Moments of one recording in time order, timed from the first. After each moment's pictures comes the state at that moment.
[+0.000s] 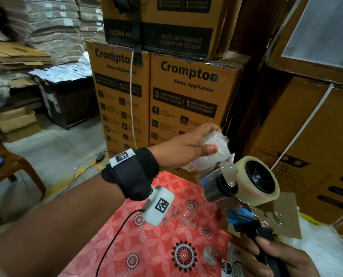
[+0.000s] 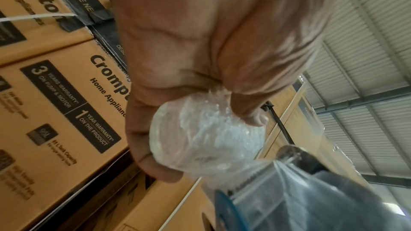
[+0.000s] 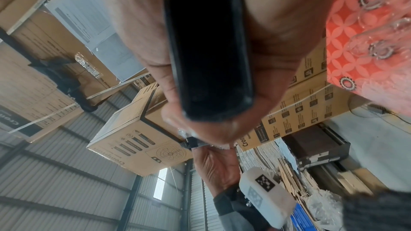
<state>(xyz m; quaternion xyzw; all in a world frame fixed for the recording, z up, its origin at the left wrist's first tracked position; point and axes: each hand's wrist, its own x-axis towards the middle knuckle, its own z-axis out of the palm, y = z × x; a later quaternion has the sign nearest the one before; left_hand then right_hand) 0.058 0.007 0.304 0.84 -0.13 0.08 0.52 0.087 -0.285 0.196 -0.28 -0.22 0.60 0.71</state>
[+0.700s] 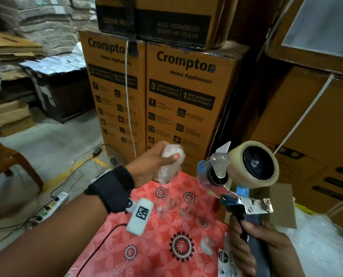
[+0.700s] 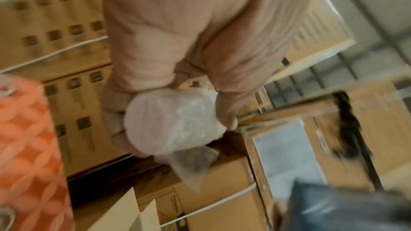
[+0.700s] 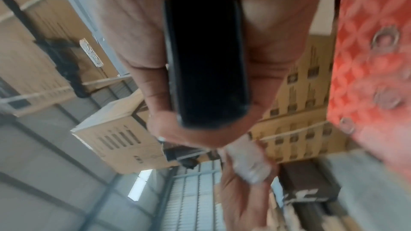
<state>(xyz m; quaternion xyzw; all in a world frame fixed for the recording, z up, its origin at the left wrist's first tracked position) 0.040 0.047 0.208 0.62 0.13 0.03 0.78 0.095 -0.275 0.178 -0.24 -0.14 0.54 0.80</state>
